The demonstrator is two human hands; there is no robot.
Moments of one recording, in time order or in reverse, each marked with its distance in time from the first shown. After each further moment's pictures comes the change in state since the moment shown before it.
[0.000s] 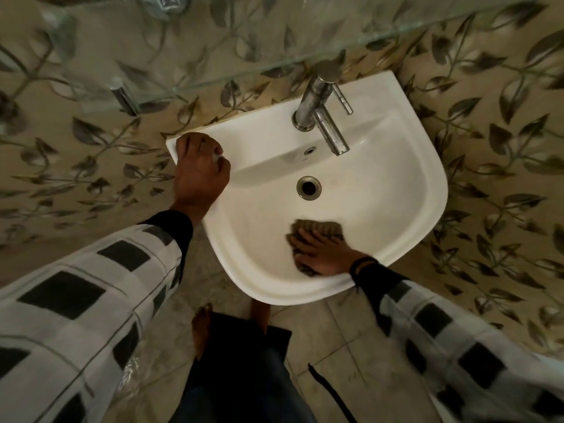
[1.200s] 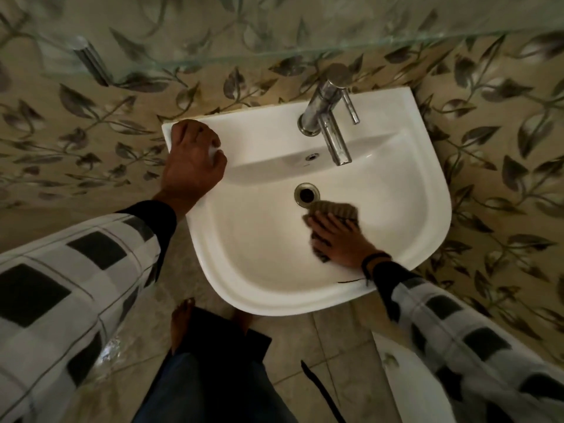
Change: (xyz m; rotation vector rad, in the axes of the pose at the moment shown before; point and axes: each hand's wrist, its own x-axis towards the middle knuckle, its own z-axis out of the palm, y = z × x) left_hand -0.001 -0.004 0.006 0.045 0.027 0.056; right_hand -0.001 0.085 0.001 -0.216 0.246 0.079
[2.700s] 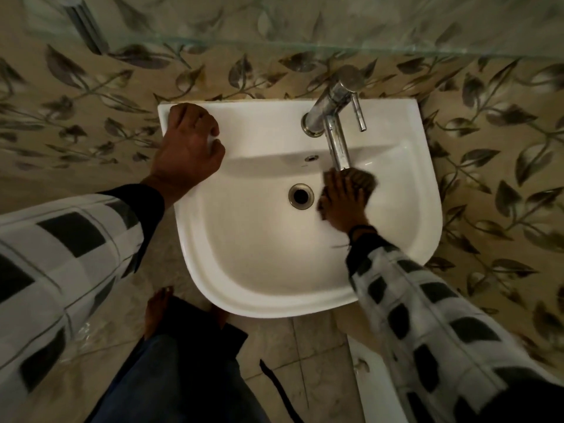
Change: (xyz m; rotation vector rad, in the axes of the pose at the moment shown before) left_hand 0.001 -0.001 0.001 0.088 -0.069 -0.028; right_hand 0.065 0.046 -0.025 0.185 -0.010 0.489
